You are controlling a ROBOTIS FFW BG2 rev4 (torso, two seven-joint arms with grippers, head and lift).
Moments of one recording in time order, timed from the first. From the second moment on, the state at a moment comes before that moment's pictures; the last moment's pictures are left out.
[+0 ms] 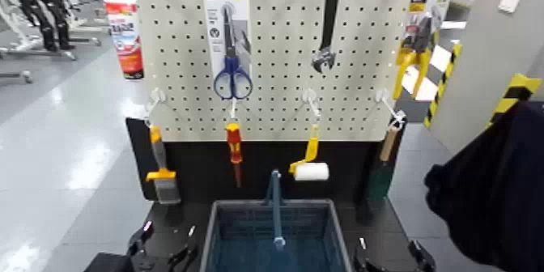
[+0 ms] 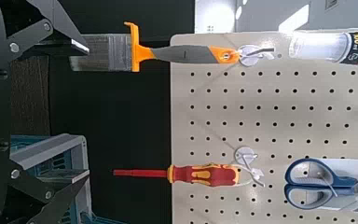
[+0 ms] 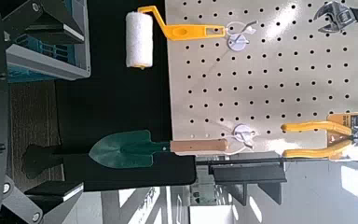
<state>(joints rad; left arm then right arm) 0.33 0.12 -0.06 -1.74 0.11 -0.16 -0.05 0.40 -0.03 0.08 -1.76 -0.06 -0.23 -0.08</state>
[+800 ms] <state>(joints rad) 0.33 0.12 -0.06 -1.74 0.11 -0.16 -0.05 0.39 -0.03 0.04 -1.76 -0.06 -0.22 0.02</state>
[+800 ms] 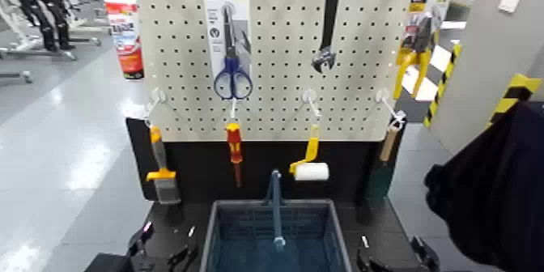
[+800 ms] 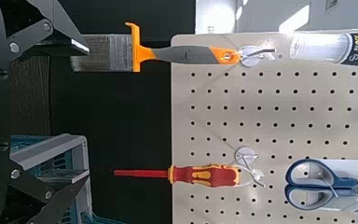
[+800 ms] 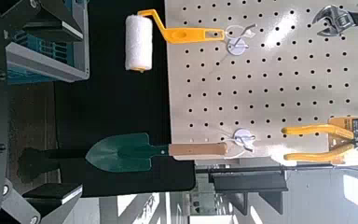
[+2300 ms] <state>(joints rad) 0.31 0.11 -0.07 -1.73 0.11 -0.17 -0.05 -0.07 -0.26 -0.21 -1.53 -0.27 0.13 0.71</state>
